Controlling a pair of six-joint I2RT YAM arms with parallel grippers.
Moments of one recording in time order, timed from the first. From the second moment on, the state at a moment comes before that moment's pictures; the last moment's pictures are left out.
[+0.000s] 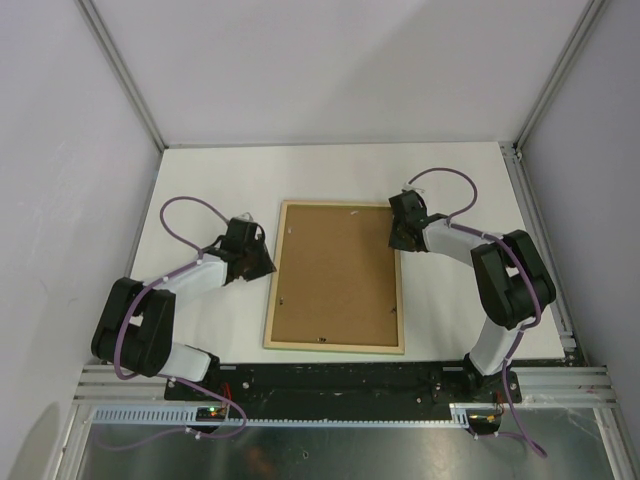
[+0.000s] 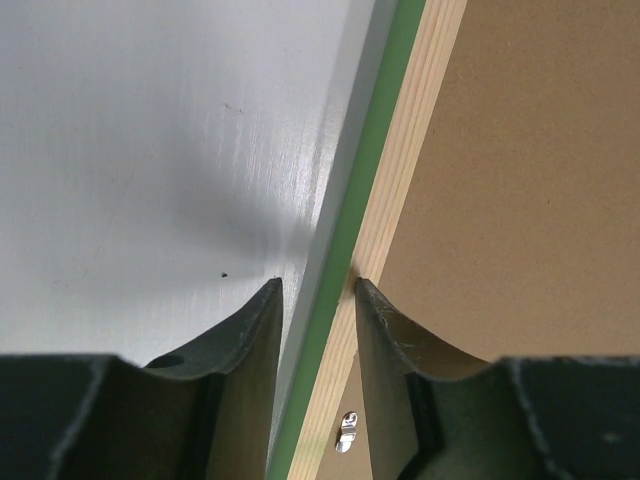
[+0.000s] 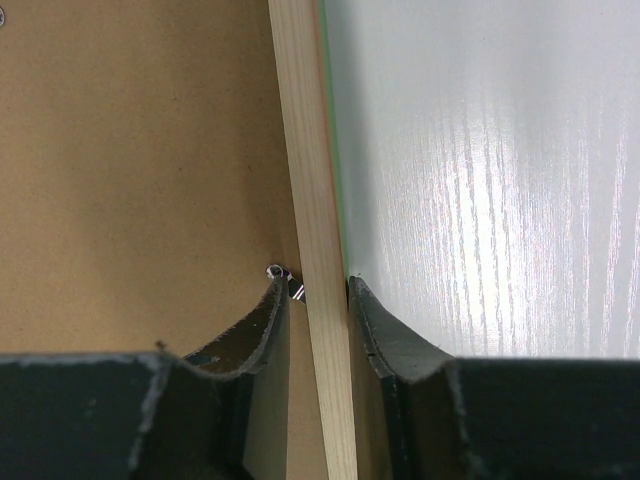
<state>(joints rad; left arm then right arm) -0.33 1.42 0.68 -0.22 -0.01 -0.64 0.43 1.77 1.04 -0.24 0.22 0.54</state>
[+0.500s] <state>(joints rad) -0.32 1.43 0.80 -0.31 -0.03 -0.62 0.45 1.77 1.05 -0.23 0.21 0.48</state>
